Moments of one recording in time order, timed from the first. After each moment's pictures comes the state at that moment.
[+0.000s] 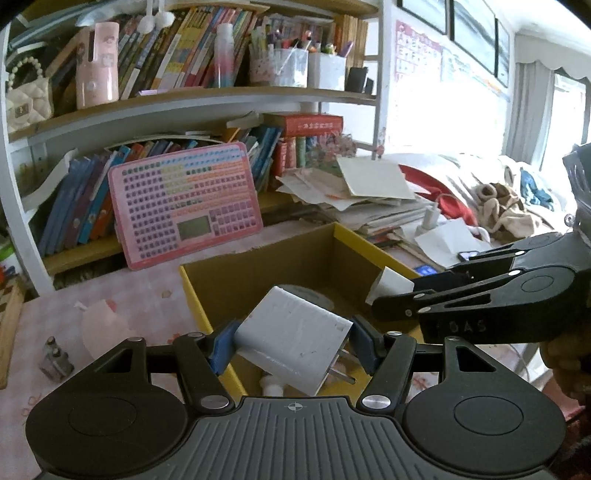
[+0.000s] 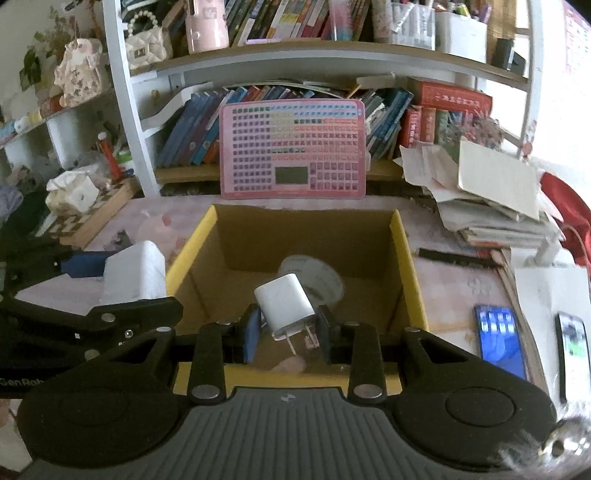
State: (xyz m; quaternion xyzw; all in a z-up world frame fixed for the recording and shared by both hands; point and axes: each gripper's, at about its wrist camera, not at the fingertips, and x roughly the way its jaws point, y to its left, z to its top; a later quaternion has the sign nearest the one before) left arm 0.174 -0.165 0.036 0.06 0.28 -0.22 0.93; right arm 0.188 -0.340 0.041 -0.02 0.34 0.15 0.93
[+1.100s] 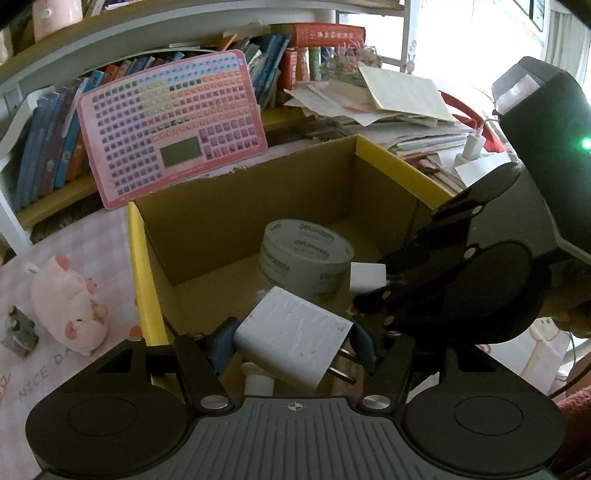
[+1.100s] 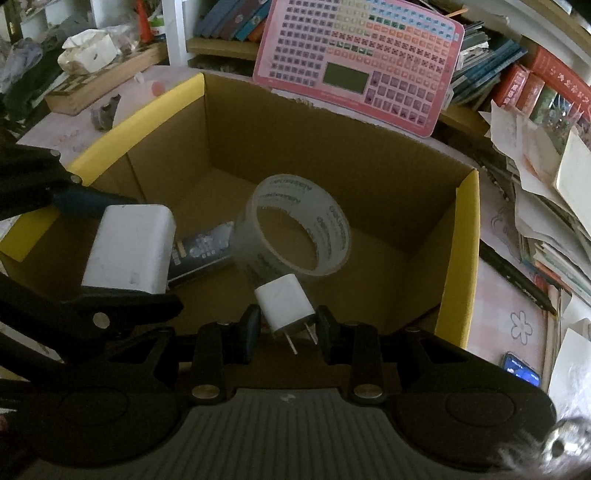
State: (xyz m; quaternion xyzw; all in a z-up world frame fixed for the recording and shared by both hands) left arm 0.241 -0.215 -0.020 0.09 0.40 -0.18 0.90; right arm 0.292 -0.340 -0.037 -0.17 0.46 0.25 0.84
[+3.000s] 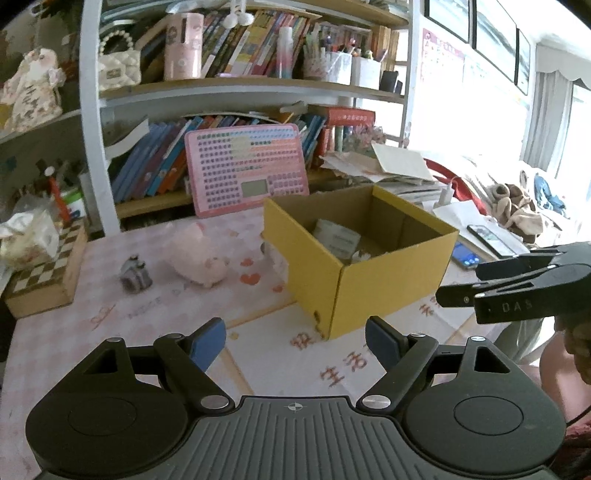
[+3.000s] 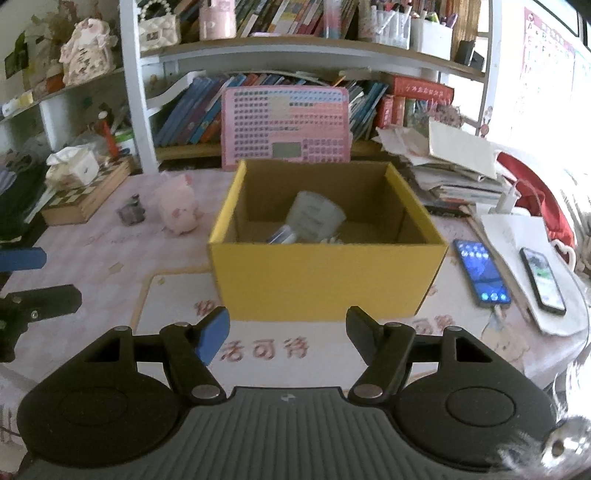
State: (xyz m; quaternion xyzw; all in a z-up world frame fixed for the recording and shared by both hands) left arm 0.048 -0.034 0.023 0.03 0.29 -0.18 0.94; right arm 0.051 -0.264 0.026 -0.02 0.34 0.06 0.94
